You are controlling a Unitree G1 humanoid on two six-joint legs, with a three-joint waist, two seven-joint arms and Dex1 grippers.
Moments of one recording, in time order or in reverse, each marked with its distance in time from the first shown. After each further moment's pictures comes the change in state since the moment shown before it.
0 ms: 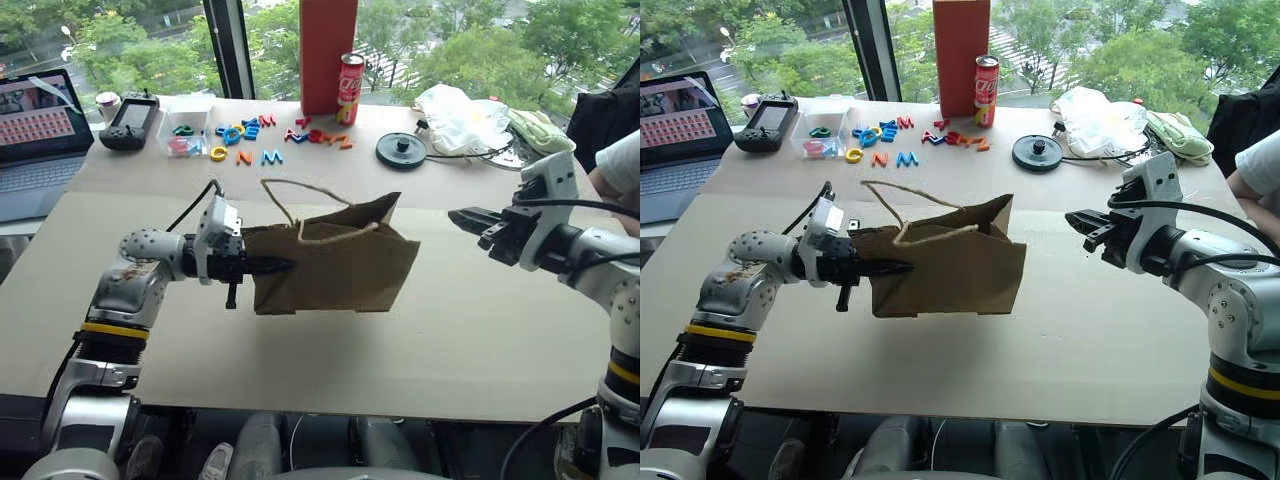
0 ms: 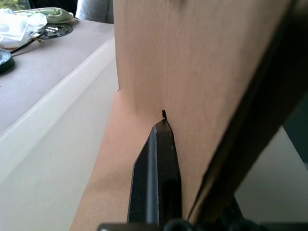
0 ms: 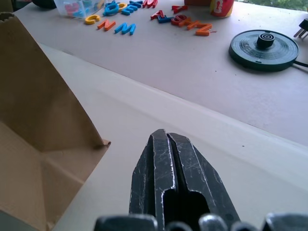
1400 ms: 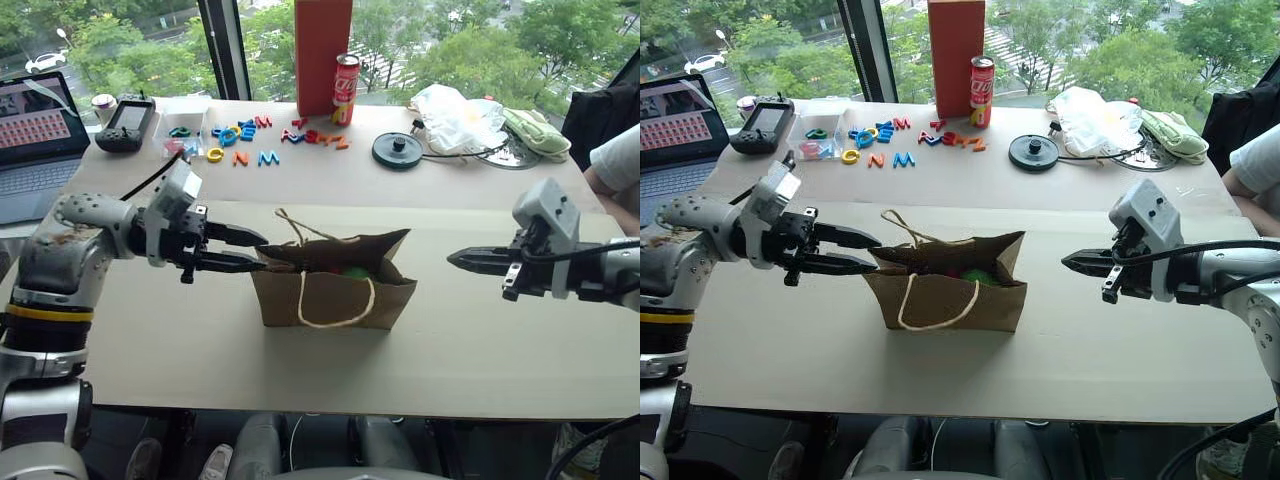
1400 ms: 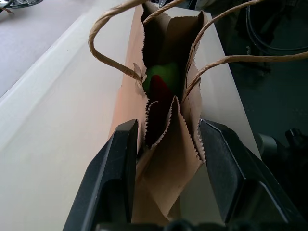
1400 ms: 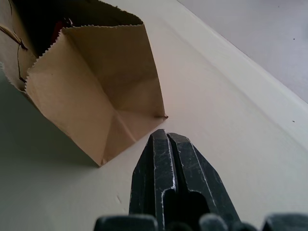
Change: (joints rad) left arm -0.076 0.266 0.099 -0.178 -0.132 0.407 -0.077; right arm 0.125 -0.329 0.090 -0.079 0.075 -0.133 0.311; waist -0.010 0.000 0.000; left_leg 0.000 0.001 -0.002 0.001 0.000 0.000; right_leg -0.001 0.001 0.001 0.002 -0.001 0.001
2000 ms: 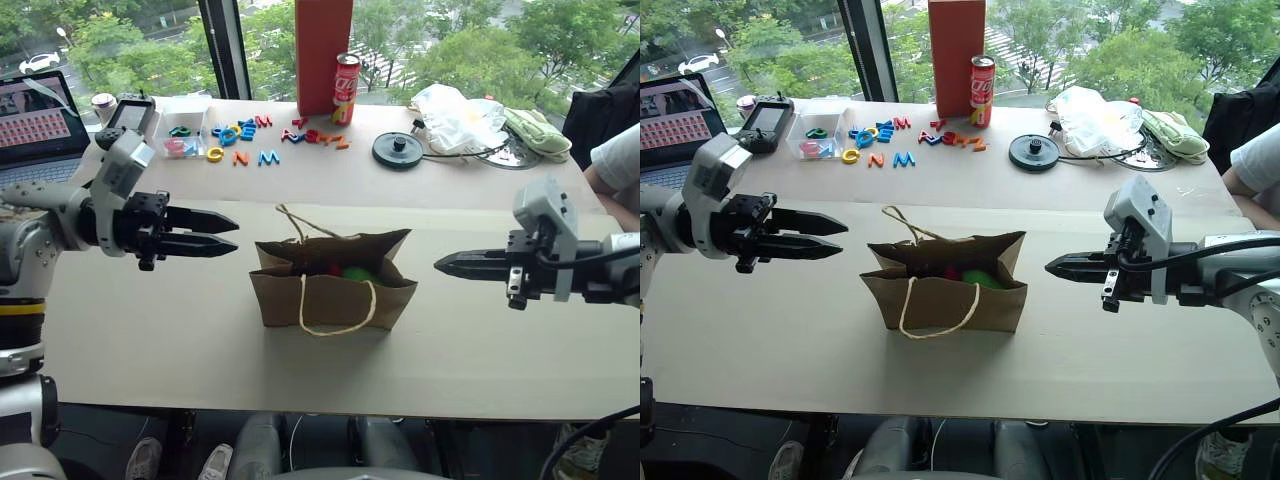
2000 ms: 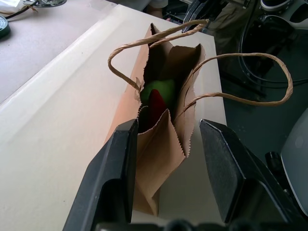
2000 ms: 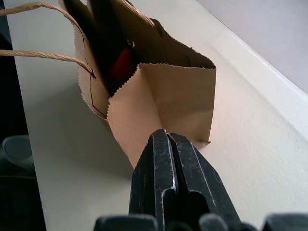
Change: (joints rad) left arm -0.010 0.093 0.064 0.025 -0.069 0.107 -0.004; right arm -0.026 -0.016 -0.001 -0.015 0.103 -0.003 0.064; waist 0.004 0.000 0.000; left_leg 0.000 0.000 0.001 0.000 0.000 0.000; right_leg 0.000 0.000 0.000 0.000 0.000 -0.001
